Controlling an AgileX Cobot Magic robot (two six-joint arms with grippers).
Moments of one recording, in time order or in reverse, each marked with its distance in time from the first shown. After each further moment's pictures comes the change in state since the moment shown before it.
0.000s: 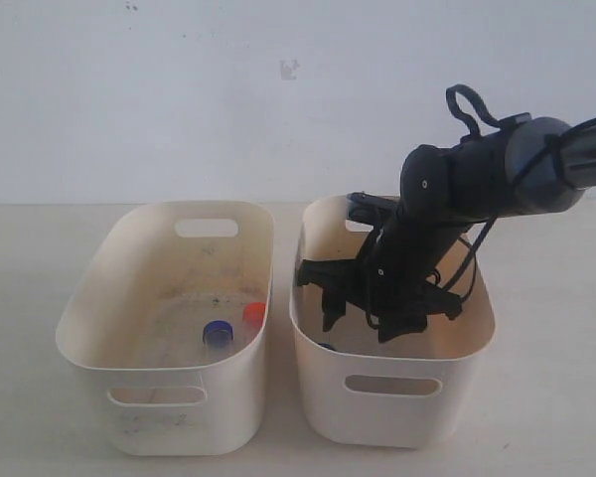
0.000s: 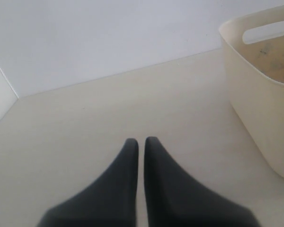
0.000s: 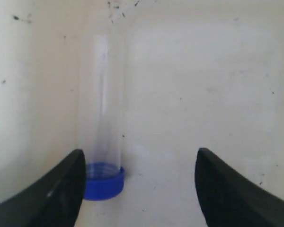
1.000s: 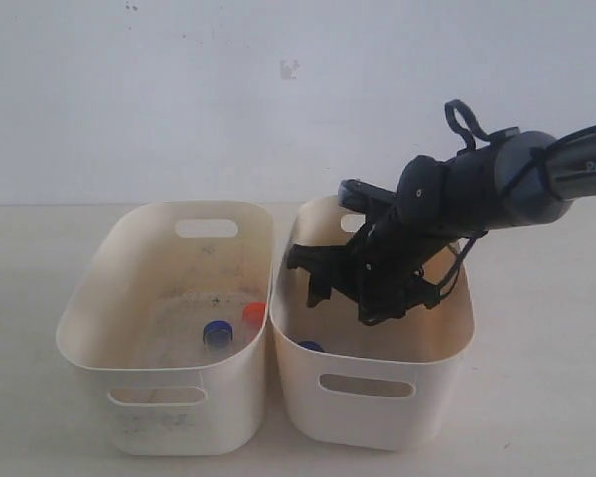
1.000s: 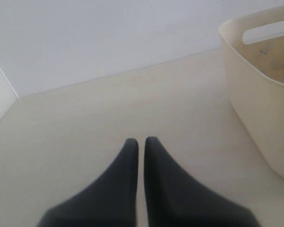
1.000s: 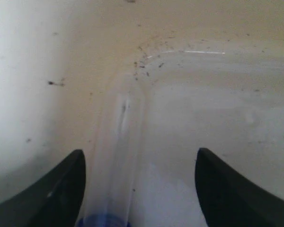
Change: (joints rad) left arm 0.000 0.000 0.000 0.000 0.000 0.000; right arm 0.000 0.041 0.002 0.112 -0.195 -0.100
